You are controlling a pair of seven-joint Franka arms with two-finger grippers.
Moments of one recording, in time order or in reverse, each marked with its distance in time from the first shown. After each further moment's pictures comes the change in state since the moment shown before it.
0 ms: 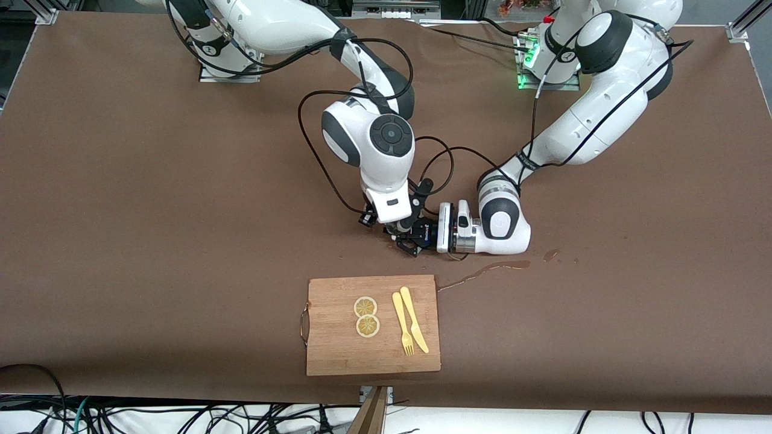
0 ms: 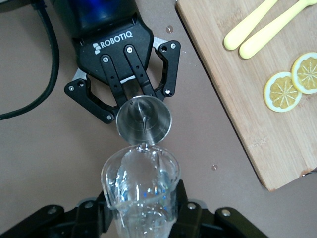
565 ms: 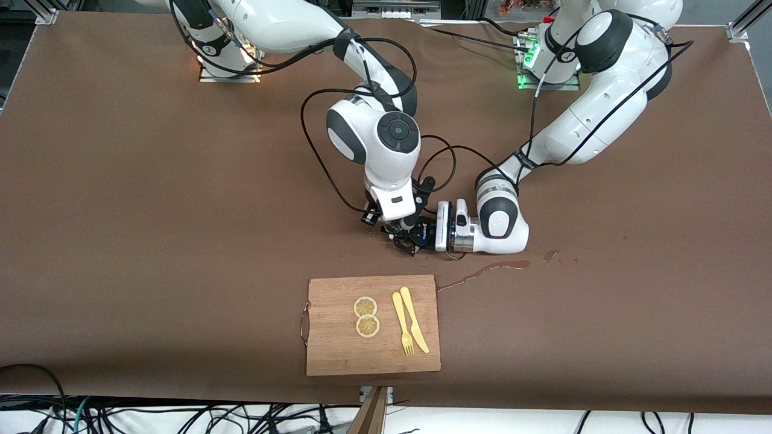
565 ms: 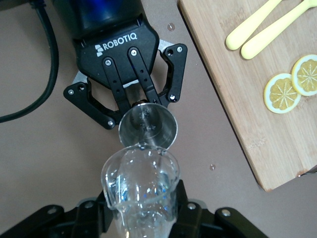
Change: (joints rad) left arm 0.000 0.000 -0.011 0.001 -0.011 0.000 0.023; right arm 0.010 0.004 0.000 -0.001 -0.024 0.000 0.000
